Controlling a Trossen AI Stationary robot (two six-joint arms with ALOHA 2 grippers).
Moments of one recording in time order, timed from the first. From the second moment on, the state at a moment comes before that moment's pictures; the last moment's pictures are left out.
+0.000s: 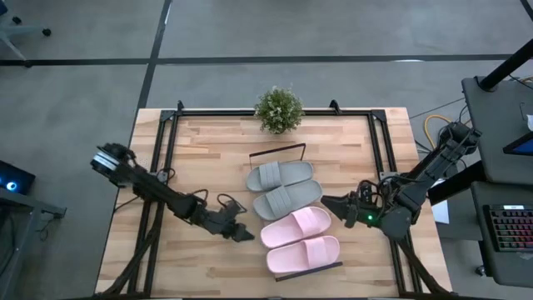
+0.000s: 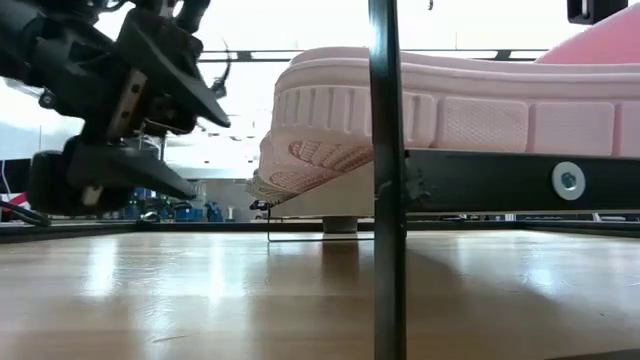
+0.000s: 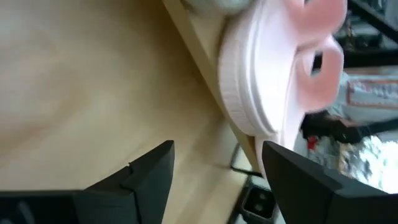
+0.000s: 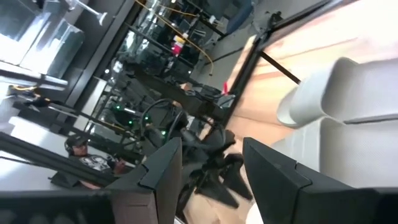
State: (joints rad) left arm -0.48 1.57 0.62 0.43 -0.15 -1.53; right arm 0.81 1.13 0.72 0.14 1.15 1.28
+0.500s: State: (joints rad) left arm -0.47 1.17 0.49 0.35 -0.45 -1.27; right arm 0.80 1.09 0.68 0.47 1.15 0.90
